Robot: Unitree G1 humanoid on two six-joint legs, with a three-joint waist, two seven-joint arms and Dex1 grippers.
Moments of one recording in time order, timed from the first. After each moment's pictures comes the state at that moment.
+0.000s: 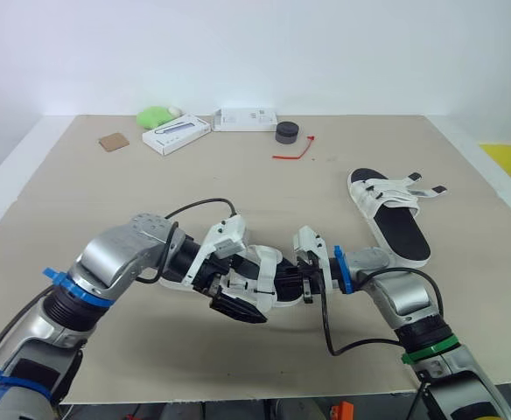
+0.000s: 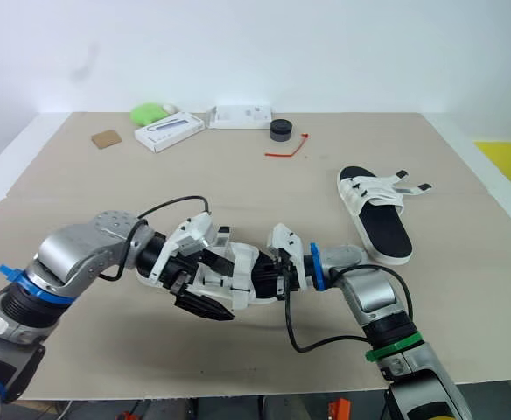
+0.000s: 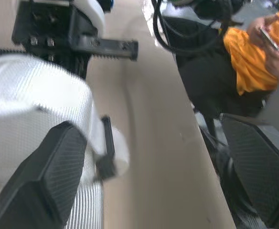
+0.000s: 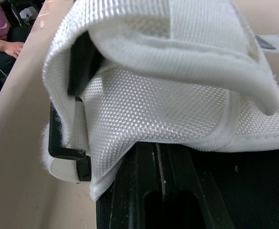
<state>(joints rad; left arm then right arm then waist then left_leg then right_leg) -0.71 0.70 -0.40 -0.25 -0.59 0.92 -1.30 -0.46 -0.50 0.27 0.08 0.31 0.45 1.22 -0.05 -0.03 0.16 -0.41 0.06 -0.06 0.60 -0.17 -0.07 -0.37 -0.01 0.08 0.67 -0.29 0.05</state>
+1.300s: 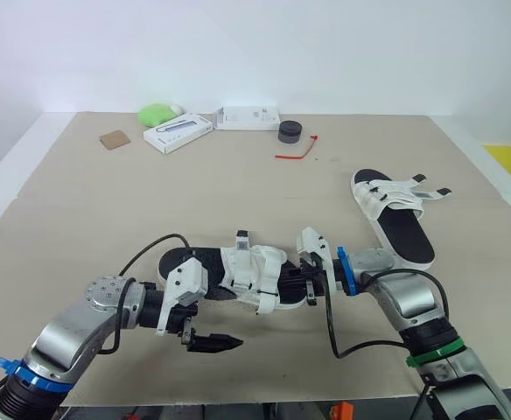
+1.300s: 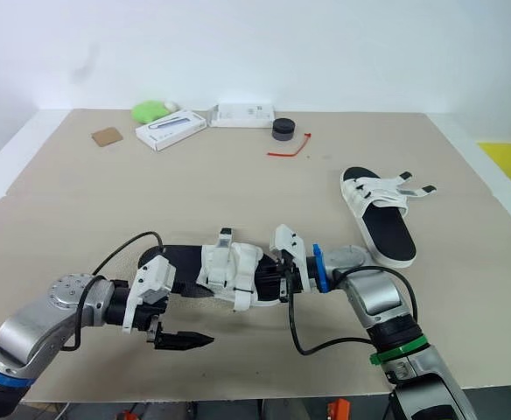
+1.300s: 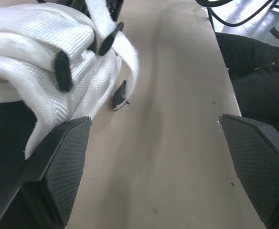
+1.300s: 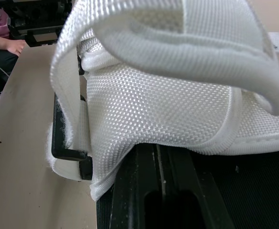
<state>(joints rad) -0.18 0.70 -0.21 -0.42 -0.50 0.60 -1.12 -0.44 -0.52 0.26 0.04 0.32 0.49 1.22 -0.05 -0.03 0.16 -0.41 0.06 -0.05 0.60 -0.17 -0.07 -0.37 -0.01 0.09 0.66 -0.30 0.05</state>
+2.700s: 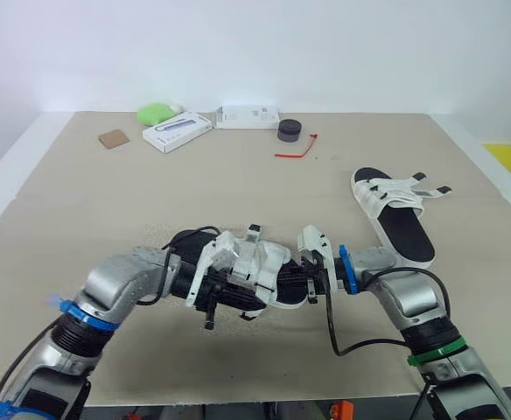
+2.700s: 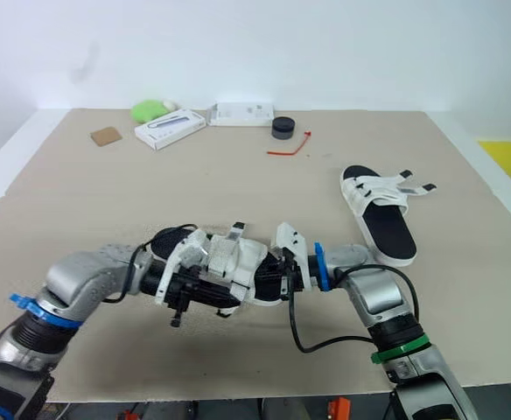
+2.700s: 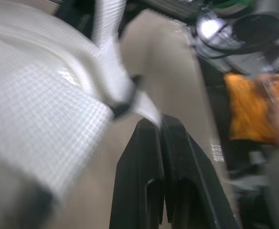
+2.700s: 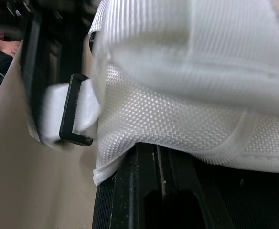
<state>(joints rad) -0.54 0.59 -0.26 -0.24 -0.72 1.11 -1.13 -0.45 -0.53 0.25 0.04 0.32 0.50 1.22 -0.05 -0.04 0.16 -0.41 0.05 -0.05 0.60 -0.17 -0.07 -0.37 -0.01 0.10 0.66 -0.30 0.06</state>
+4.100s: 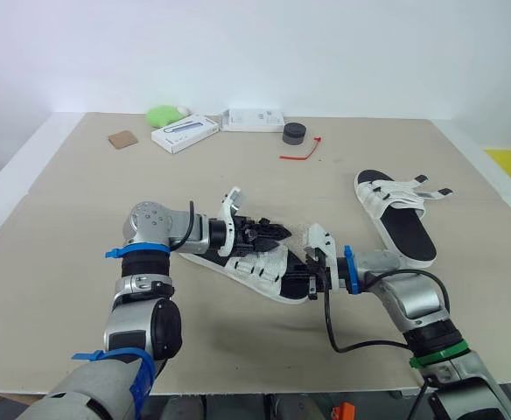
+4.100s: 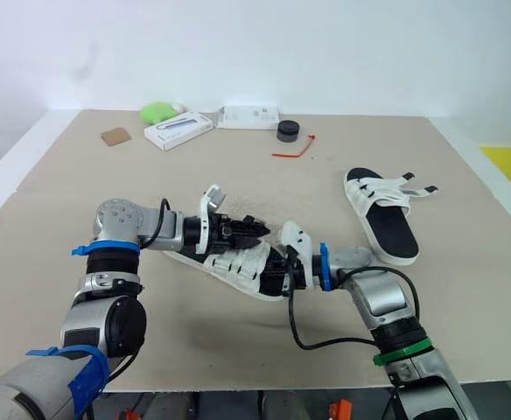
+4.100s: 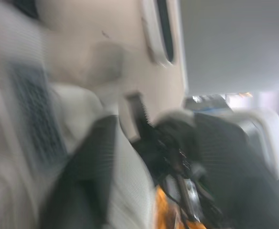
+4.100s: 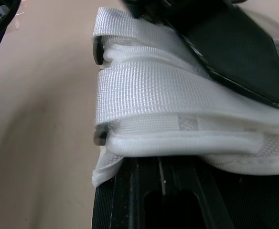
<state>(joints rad) -0.95 0.03 0.44 0.49 -0.82 1.59 -0.23 -0.42 -0.53 0.23 0.04 0.32 0.48 1.15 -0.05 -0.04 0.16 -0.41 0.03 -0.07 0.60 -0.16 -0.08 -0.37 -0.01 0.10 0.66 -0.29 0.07</state>
